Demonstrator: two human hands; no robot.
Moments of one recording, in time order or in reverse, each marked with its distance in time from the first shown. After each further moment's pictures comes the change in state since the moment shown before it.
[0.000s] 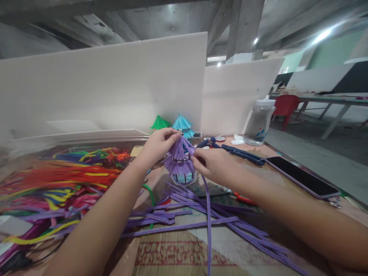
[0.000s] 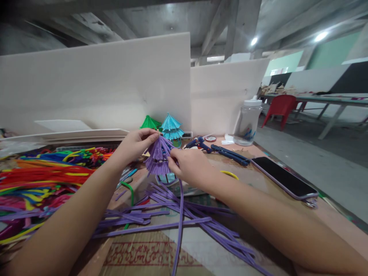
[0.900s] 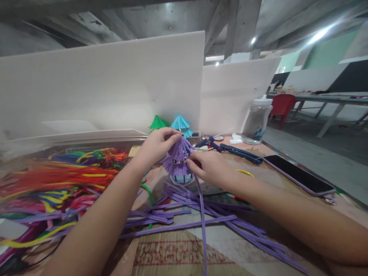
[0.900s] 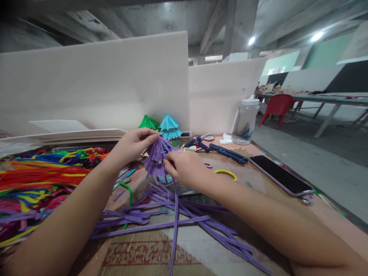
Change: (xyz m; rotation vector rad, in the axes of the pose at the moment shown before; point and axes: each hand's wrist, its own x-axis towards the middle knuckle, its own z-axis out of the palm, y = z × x) left_hand -0.007 0.019 -0.002 0.053 -0.029 0.021; right_hand -0.001 -0.006 0.007 0.097 -0.027 0.011
